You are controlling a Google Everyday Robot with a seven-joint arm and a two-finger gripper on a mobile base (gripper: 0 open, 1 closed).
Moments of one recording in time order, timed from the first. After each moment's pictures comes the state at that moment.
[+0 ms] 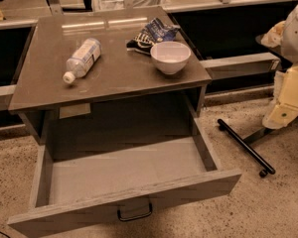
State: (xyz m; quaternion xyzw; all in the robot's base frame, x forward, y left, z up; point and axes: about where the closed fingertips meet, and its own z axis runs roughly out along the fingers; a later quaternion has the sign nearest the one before) arm 0.438 -0.217 0.977 -0.60 0.78 -0.04 0.16
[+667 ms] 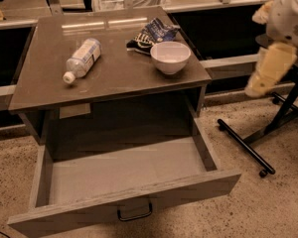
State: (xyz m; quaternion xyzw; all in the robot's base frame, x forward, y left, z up) arm 0.513 -0.217 0.981 -0.60 0.76 -0.06 0.23
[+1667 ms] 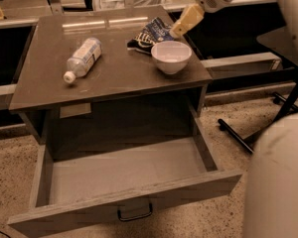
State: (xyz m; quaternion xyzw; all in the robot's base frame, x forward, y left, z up) arm 0.769 -0.117 0.980 -0.54 0.71 0.04 0.45
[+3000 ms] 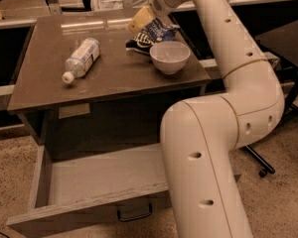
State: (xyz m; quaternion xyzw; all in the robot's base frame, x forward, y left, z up) arm 0.868 -0.006 0.922 -0.43 0.80 0.11 0.41
